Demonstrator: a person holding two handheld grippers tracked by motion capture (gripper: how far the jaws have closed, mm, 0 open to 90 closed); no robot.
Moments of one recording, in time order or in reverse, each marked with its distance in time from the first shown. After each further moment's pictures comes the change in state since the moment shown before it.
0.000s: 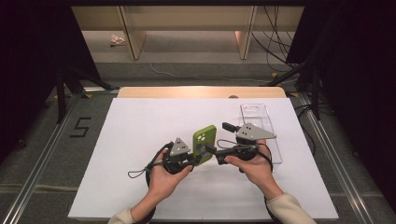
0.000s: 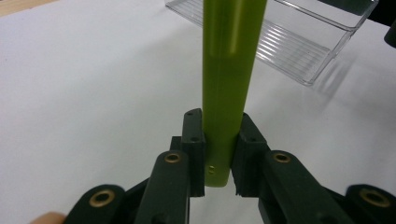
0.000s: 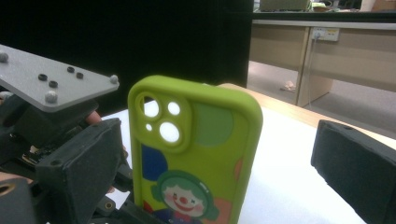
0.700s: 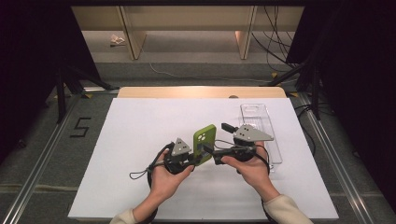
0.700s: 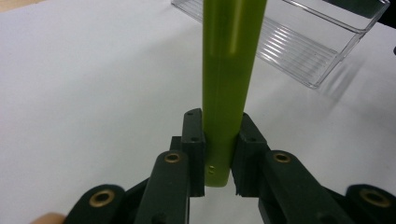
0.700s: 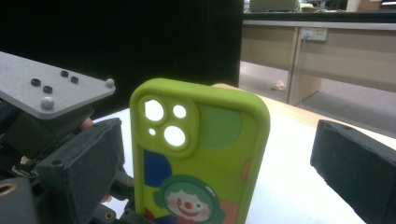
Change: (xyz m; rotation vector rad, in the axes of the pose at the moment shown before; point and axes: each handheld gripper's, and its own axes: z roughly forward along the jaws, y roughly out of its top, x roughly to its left) left arm -0.003 0.000 0.004 0.006 0.020 -0.022; right arm 0.006 -0.002 0.004 -0.004 -0.048 0.009
